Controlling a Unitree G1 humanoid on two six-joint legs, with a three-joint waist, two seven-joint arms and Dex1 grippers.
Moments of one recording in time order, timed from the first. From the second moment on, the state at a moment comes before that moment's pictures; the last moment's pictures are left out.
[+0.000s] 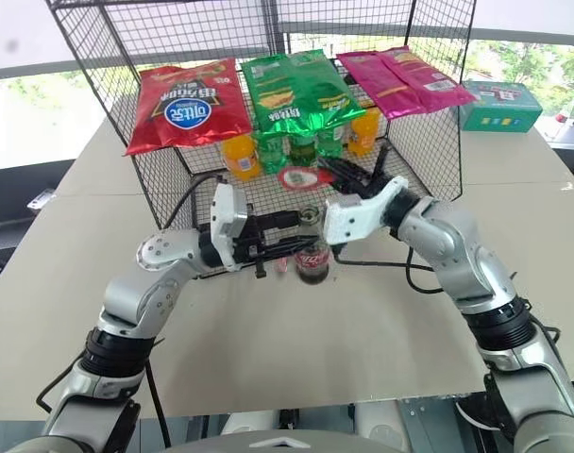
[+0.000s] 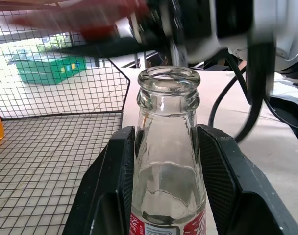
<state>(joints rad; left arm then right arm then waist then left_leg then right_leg) -0.37 0.47 -0.13 -0.26 -0.47 0.34 -0.97 -0.54 -0.51 0.21 -0.27 -0.45 -0.16 0.51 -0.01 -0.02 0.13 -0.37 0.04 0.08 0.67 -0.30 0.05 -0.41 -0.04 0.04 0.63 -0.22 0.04</state>
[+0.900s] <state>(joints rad) -0.33 0.47 -0.12 -0.29 -0.48 0.31 -0.93 -0.05 -0.47 -0.10 -0.69 0.29 1.13 0.64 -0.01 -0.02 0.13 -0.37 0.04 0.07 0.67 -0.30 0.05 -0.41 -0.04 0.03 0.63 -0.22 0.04</state>
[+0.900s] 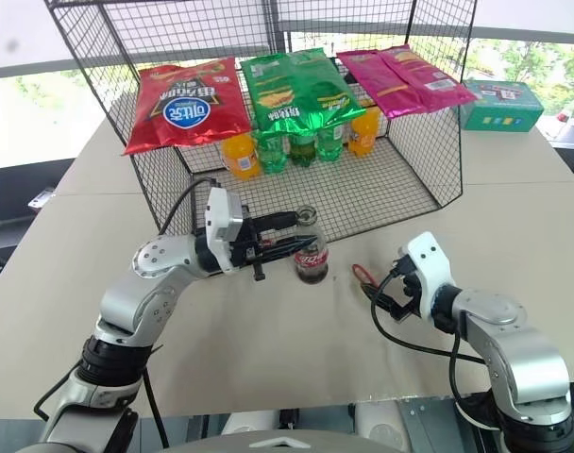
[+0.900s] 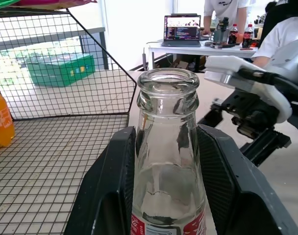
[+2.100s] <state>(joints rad) -0.07 0.47 0.10 -0.61 -0.78 0.50 -0.74 -0.11 -0.51 -0.01 -0.53 0.28 0.66 0.58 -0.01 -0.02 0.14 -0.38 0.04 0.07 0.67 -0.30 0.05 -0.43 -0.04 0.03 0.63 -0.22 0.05</state>
